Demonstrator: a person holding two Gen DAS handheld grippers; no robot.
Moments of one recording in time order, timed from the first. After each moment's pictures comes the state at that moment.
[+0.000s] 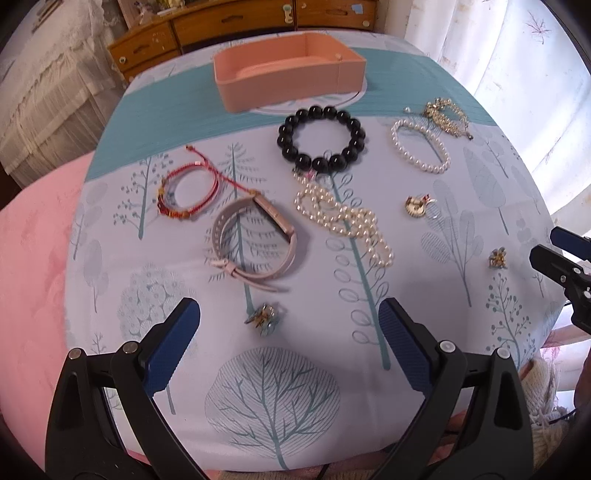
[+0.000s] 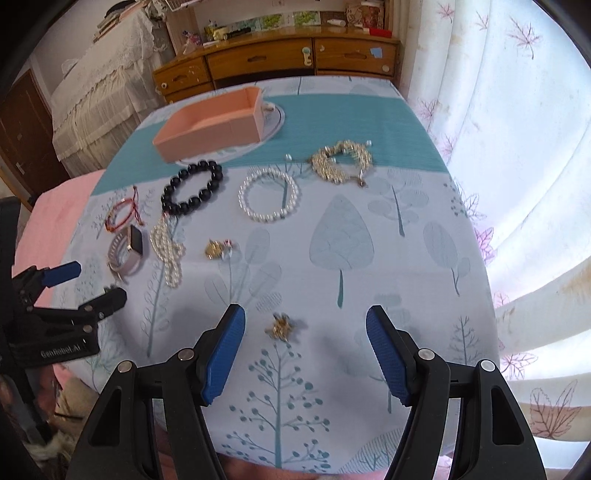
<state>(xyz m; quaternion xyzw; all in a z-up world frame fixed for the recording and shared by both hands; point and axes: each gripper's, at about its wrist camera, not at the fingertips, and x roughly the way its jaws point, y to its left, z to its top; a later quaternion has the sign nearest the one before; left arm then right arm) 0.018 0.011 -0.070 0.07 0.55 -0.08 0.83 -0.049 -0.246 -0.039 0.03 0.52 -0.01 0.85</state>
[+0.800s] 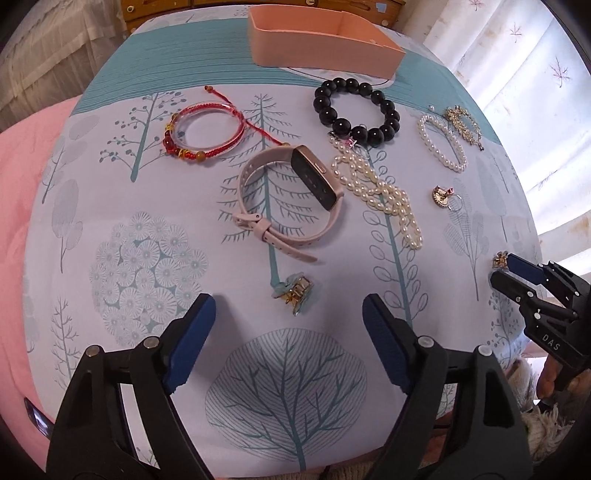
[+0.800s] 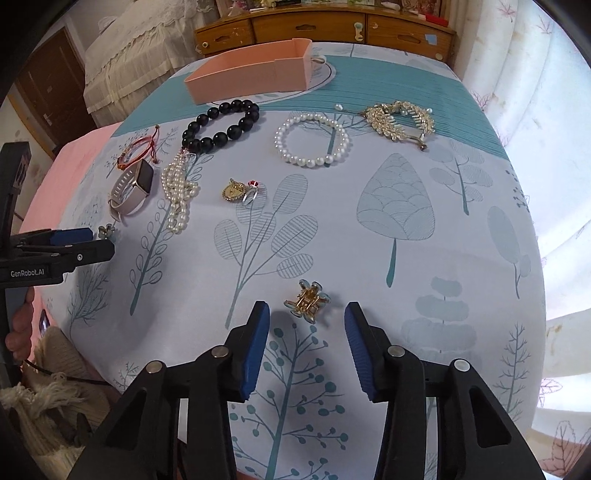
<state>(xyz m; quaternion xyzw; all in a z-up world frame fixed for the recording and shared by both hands) 0.020 0.061 -0.103 -0.03 0.58 -0.11 0.80 -0.035 -0.215 -0.096 -0.03 0.54 0.07 0.84</state>
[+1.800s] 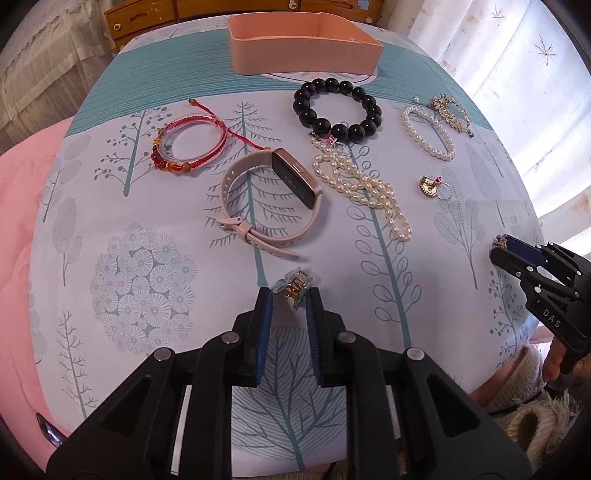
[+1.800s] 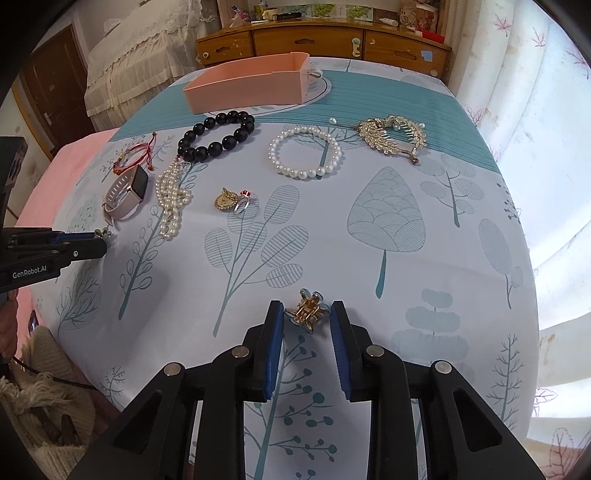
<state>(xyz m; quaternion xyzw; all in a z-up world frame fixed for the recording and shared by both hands) 0.015 0.046 -0.099 0.00 0.57 -0.12 0.81 -0.039 -0.221 -0.096 -0.03 0.52 0.06 0.85</state>
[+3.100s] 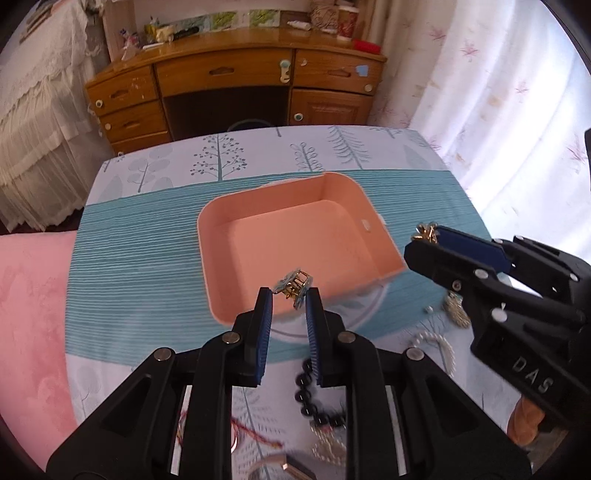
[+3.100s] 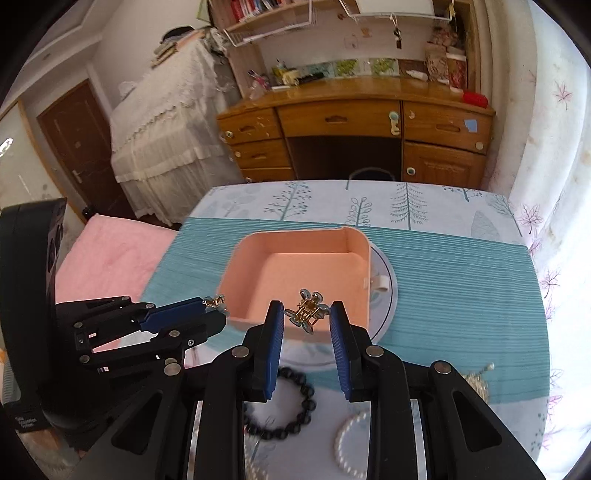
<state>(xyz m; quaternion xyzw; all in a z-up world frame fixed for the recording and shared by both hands) 0.244 0.004 -0.001 0.02 0.50 -0.12 0.86 0.225 -0.154 0.026 0.04 0.45 0.11 0.89</state>
